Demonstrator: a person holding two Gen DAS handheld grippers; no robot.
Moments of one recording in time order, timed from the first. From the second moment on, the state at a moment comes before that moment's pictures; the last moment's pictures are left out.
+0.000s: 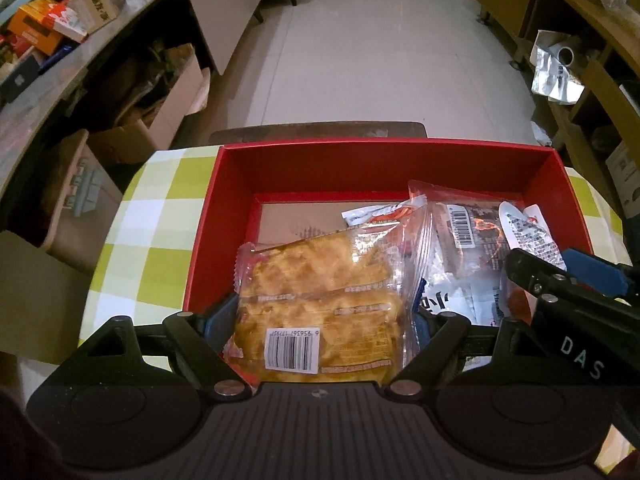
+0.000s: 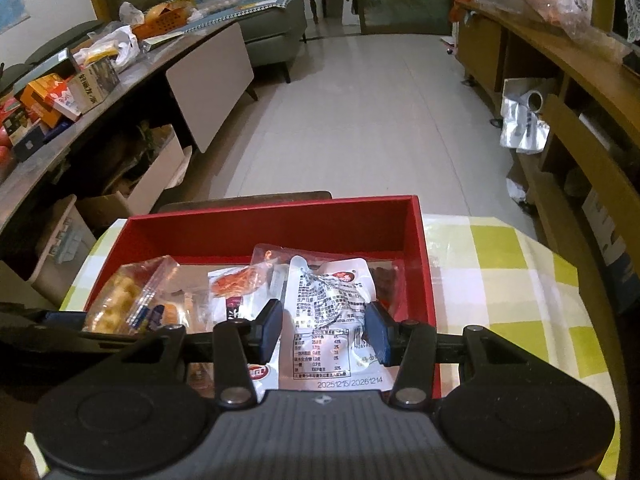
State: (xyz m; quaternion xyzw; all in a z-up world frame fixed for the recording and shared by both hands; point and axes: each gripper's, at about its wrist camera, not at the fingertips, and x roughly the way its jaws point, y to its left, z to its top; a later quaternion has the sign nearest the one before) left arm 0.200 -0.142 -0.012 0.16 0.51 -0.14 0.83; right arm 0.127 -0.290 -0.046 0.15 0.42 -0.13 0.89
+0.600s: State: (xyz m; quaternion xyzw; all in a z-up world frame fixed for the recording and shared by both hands) left arm 0.203 -0.148 -0.023 0.17 0.51 -0.14 0.83; right arm 0.130 -0.298 -0.065 0.15 0.43 -0.14 0.88
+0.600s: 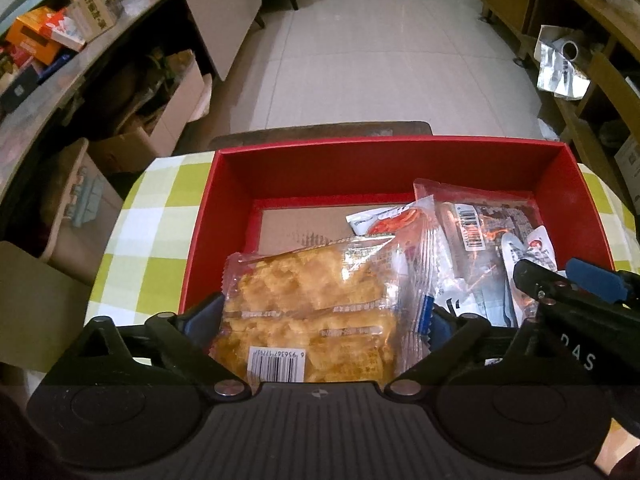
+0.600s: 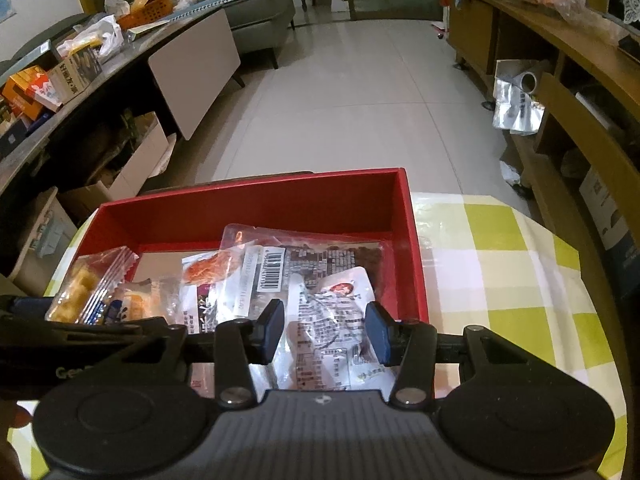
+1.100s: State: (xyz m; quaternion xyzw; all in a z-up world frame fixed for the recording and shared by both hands) left arm 0.208 -0.138 0.001 0.11 0.53 -0.18 0.82; right arm 0.116 -0.302 -0.039 0.14 0.42 -0.15 0.89
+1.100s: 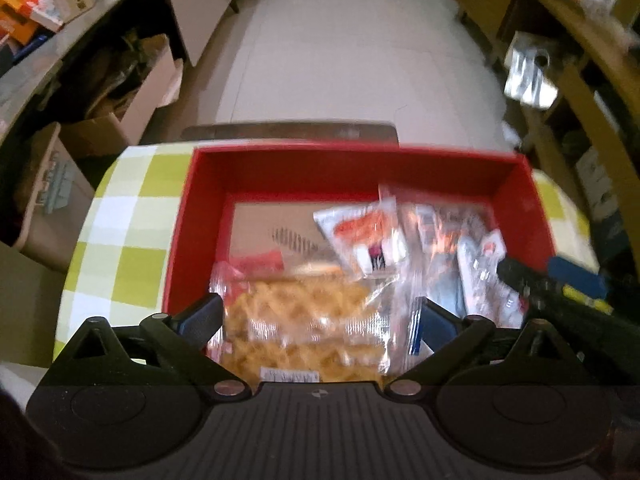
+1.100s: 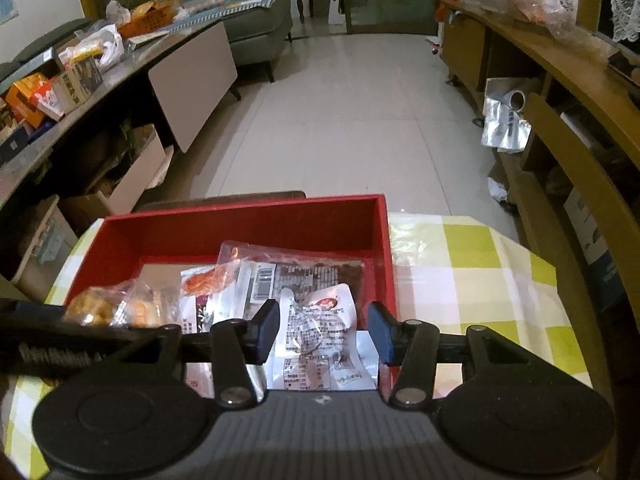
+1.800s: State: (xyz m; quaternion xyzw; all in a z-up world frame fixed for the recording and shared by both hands) left arm 0.223 -0.166 0.003 0.01 0.52 -0.24 0.82; right arm 0.102 -0.336 -0.044 0.16 0.41 -0.18 0.88
